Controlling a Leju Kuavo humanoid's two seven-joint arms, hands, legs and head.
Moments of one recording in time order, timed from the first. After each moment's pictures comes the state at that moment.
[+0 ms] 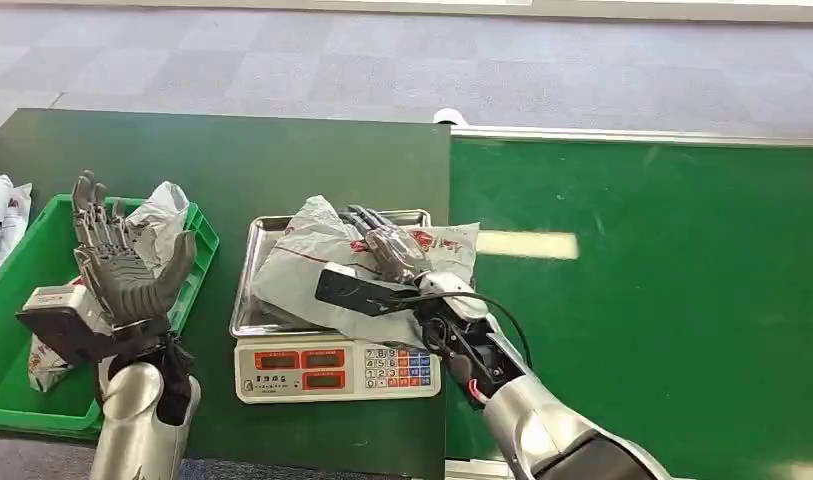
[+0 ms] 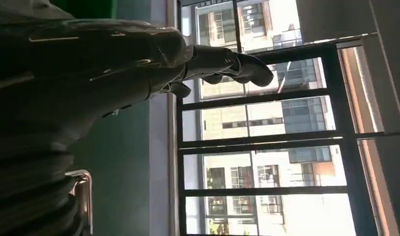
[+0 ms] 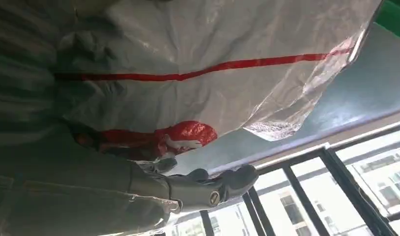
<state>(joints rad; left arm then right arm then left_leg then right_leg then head) -0.21 -0.13 0.01 -1.57 -0.06 0.35 -0.55 -0.77 0.31 0.57 -0.47 0.80 -0.08 -0.30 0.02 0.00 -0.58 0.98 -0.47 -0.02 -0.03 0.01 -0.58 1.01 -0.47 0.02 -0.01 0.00</state>
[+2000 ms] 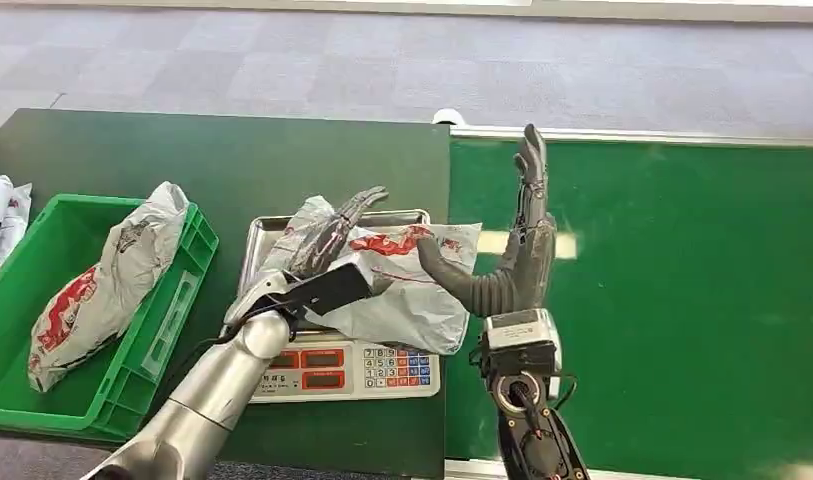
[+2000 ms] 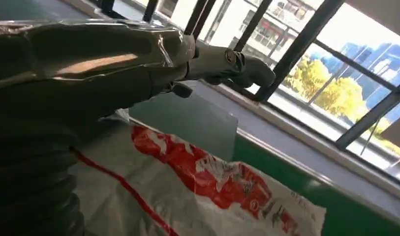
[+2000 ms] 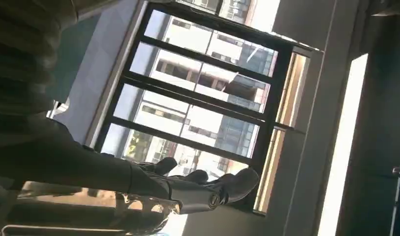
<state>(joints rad) -0.60 -0.12 -0.41 -0.98 -0.66 0.07 -0.39 -0.31 0.23 0.49 -1.48 0.35 -0.32 -0.55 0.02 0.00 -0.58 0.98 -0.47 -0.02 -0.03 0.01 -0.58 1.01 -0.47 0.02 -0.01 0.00</state>
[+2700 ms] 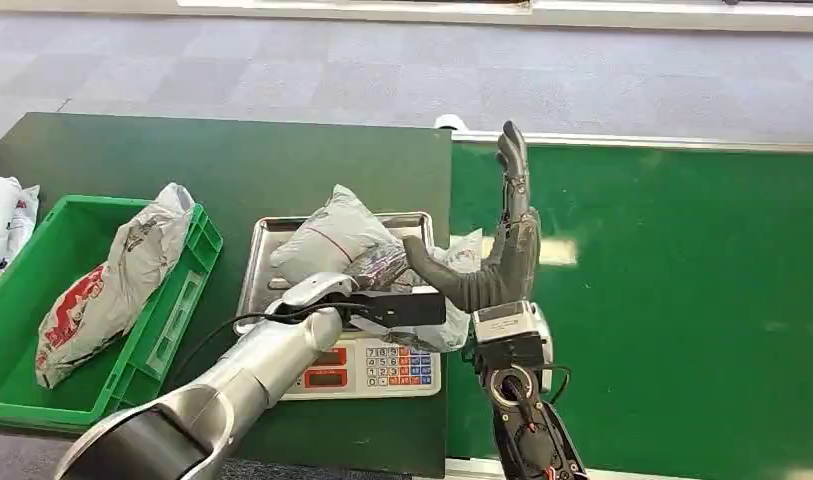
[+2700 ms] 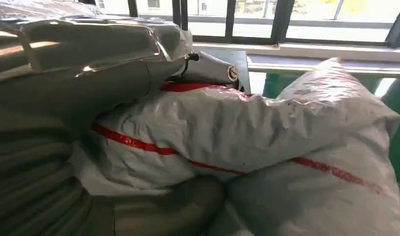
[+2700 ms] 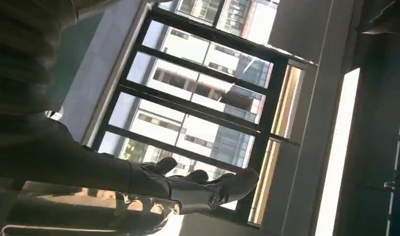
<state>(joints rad) -0.82 -0.22 -0.60 -0.50 -0.88 0.01 -0.28 -0.34 0.23 0.50 -1.44 0.35 -0.29 -0.54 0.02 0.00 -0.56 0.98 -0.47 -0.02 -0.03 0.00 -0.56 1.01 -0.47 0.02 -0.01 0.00</state>
